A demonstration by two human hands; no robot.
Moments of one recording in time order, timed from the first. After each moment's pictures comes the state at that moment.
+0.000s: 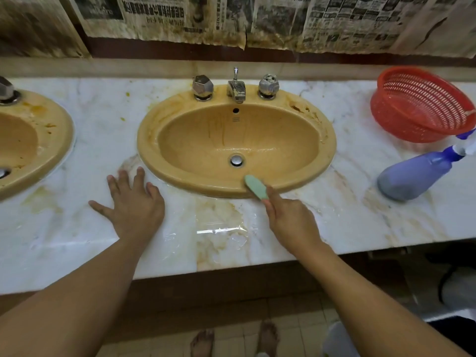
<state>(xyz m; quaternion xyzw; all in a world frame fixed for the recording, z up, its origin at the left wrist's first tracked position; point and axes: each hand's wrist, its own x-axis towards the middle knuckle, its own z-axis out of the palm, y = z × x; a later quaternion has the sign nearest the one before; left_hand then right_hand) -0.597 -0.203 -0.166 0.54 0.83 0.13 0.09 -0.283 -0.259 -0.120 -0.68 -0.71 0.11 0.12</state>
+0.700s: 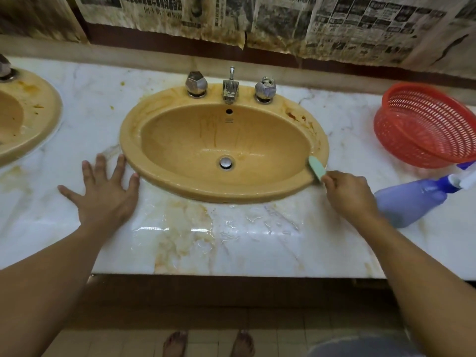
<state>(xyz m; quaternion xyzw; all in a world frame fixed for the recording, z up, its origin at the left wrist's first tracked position) -0.591 -0.199 -0.169 0.53 0.84 0.04 0.09 -0.101 -0.168 -0.101 -0.78 -0.61 0.12 0.04</state>
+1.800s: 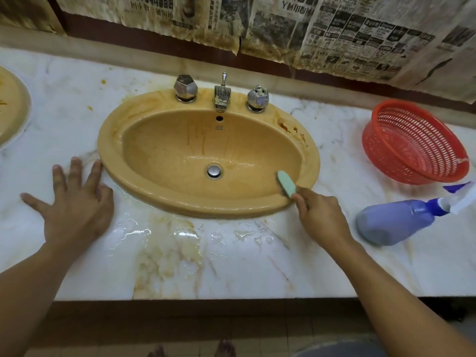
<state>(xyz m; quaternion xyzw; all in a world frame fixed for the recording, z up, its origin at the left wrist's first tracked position) -0.599 -0.191 -0.178 0.53 0.84 0.08 0.10 -0.136 -0.178 -0.105 -0.72 -0.67 0.13 0.07</state>
